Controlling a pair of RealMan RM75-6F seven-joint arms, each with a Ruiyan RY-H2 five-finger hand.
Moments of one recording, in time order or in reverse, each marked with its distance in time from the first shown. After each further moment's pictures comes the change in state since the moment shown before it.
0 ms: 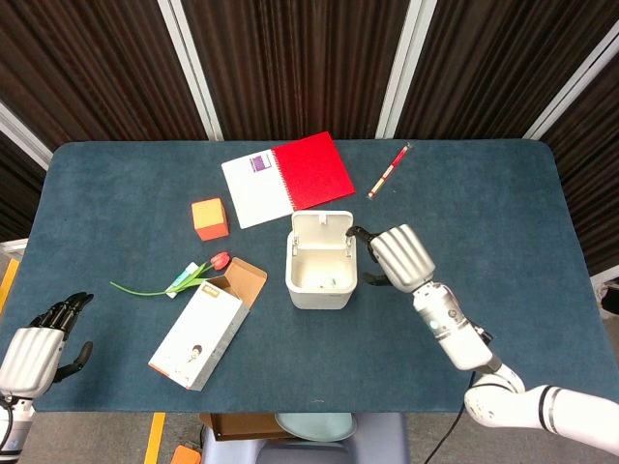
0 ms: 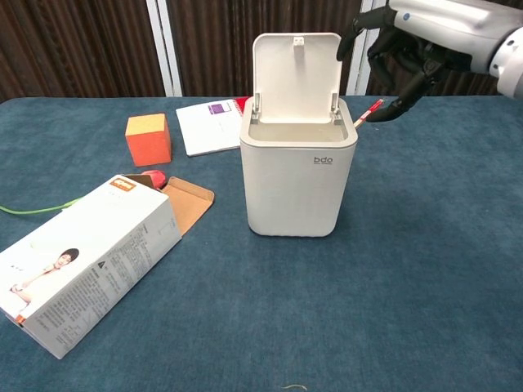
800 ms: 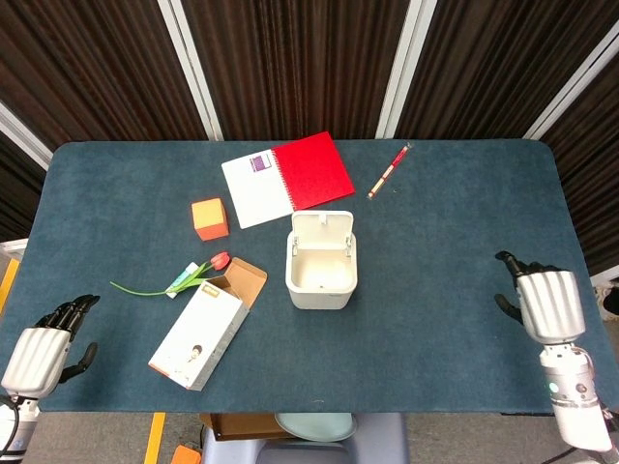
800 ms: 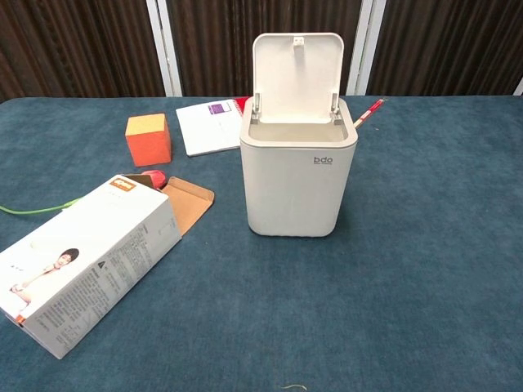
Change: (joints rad) left arm -0.007 -0.008 0.003 -0.004 0.010 -0.010 0.027; right arm -0.420 0.183 -0.164 0.016 -0.079 0.469 -0.077
